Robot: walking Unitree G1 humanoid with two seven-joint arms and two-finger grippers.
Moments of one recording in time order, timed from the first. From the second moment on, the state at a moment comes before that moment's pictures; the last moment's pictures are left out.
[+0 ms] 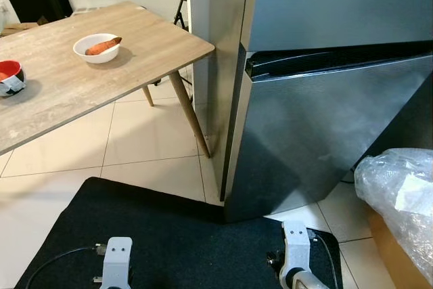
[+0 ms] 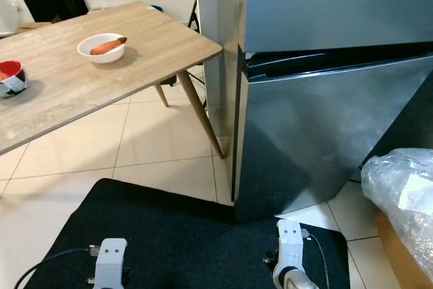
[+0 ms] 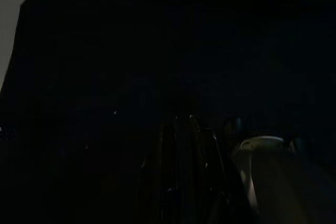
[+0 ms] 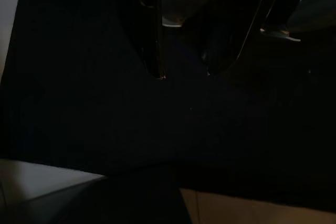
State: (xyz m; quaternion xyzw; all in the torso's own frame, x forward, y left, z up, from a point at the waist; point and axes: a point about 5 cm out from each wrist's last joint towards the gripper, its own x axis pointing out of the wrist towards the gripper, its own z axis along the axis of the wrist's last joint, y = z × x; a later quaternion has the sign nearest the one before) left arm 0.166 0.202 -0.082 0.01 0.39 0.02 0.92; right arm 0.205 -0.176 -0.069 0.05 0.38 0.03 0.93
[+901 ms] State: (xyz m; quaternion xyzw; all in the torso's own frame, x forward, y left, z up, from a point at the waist) left arm 0.186 0.204 -0.067 0.03 0.32 0.04 0.95; right arm 0.199 -0.170 -0.073 0.06 0.38 0.03 0.92
